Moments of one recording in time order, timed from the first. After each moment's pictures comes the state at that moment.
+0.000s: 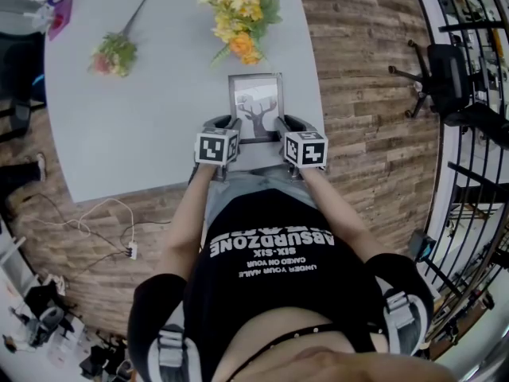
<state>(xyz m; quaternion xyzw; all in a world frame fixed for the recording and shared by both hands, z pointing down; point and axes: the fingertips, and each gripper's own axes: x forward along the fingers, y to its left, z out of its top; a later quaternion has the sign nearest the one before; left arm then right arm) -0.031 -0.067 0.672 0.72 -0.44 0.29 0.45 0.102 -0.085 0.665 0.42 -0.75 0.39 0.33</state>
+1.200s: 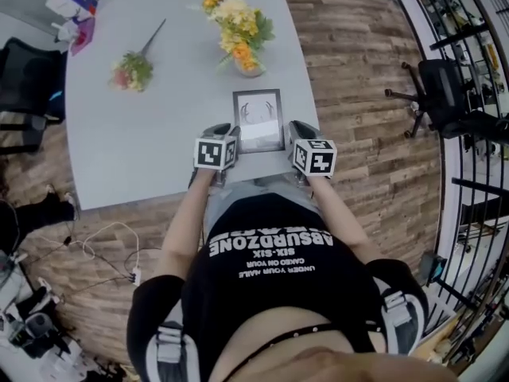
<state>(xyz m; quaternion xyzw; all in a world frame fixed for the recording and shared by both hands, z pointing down) -0.043 -0.066 0.617 0.74 -0.47 0.27 0.40 0.127 -0.093 0.592 0.47 -0.78 0.32 0.26</state>
